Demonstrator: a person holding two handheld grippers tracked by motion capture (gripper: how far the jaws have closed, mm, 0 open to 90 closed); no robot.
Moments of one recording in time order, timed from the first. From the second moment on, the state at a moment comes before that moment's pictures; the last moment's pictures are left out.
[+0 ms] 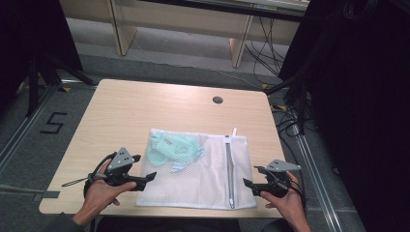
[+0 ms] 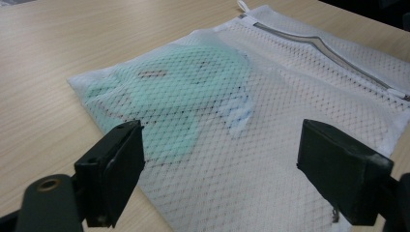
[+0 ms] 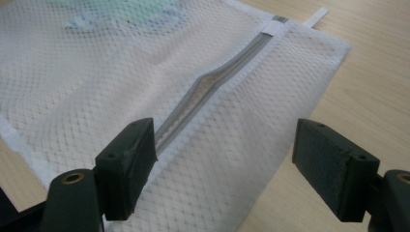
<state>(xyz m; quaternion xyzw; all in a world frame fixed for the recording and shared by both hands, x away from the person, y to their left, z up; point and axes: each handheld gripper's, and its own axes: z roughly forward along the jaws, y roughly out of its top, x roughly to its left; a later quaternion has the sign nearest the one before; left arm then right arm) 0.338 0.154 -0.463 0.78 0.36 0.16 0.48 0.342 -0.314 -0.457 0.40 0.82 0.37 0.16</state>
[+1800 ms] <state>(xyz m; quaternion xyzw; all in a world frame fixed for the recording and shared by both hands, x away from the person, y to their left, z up) 0.327 0.081 -0.476 0.83 0.29 0.08 0.47 0.336 -0.264 -0.484 0.20 0.94 0.27 0.02</state>
